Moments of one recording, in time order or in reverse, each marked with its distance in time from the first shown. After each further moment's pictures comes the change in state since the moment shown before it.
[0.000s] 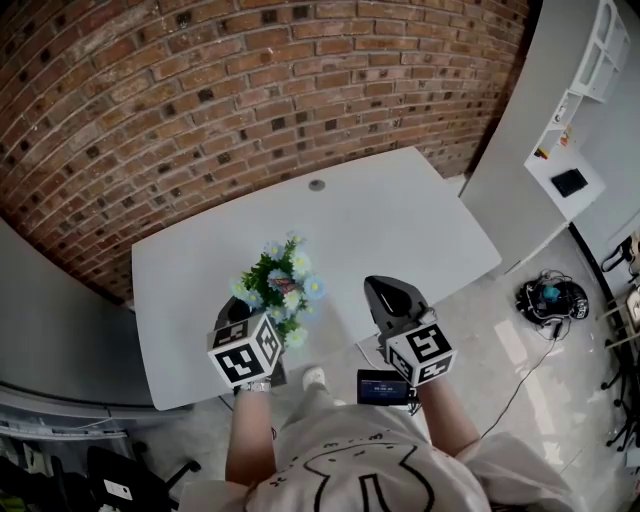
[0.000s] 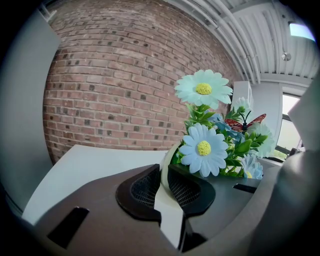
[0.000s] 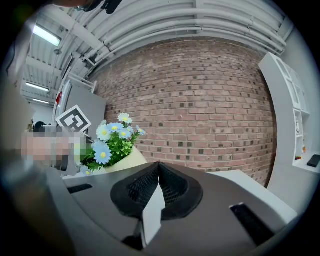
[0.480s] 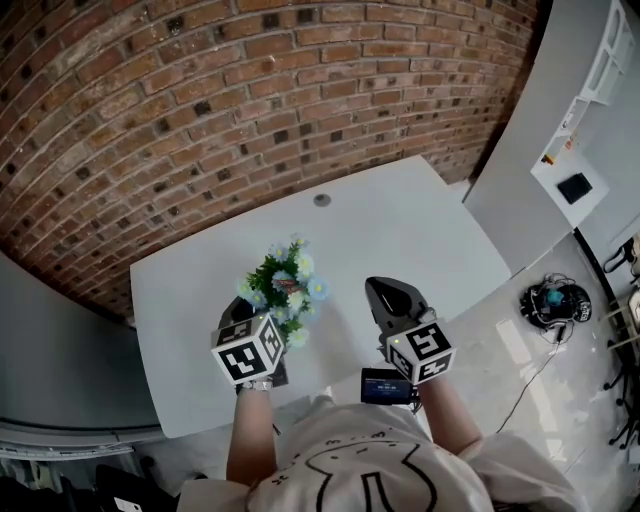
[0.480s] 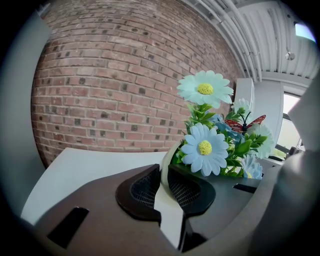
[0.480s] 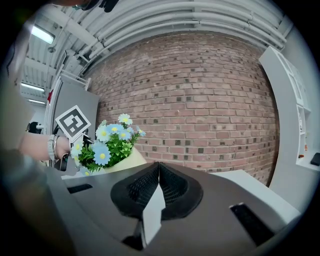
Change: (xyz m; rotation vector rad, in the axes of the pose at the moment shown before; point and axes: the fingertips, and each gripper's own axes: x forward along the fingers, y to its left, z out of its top) left arm 0.072 0.025 0.031 0.011 0.038 -0.022; right arm 0.074 -0.029 0.001 0.019 0.027 -0.021
